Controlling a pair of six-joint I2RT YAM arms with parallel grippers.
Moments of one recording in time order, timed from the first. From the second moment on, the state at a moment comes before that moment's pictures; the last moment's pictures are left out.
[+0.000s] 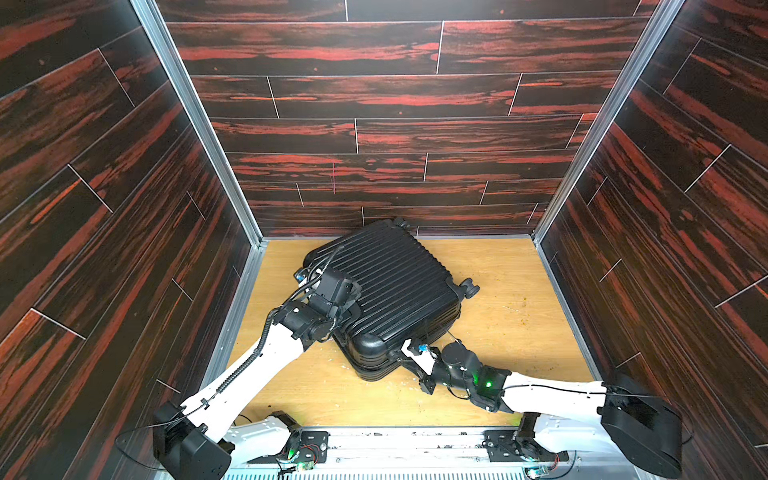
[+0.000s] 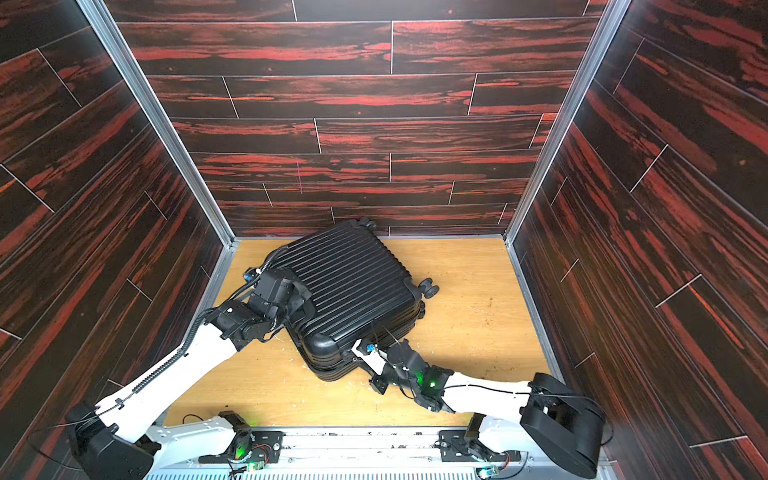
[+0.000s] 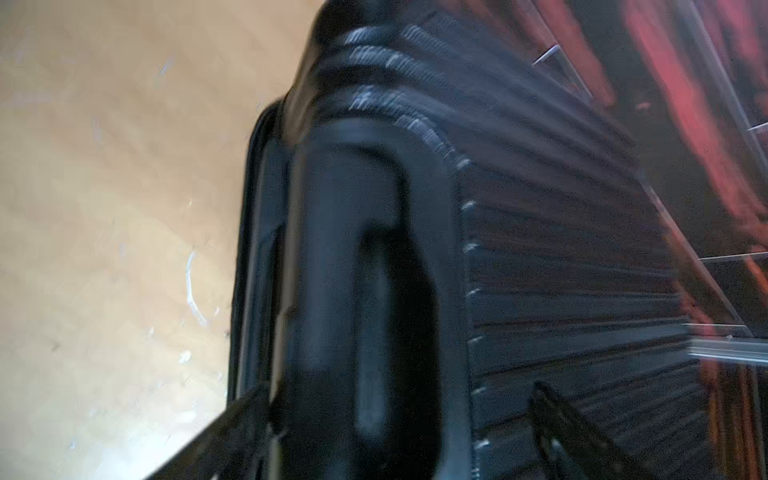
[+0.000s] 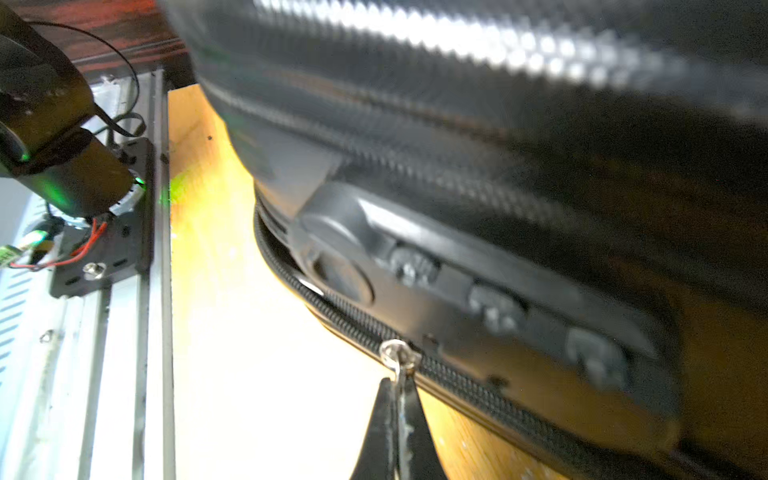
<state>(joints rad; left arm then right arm) -0.57 1.19 1.12 -0.69 -0.43 -1.11 1.05 1.21 0.37 0.37 -0.11 -0.03</state>
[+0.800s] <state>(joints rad) -0.41 1.32 1.39 -1.02 0.27 0.37 0.58 0.85 0.28 0.06 -0.17 0.06</state>
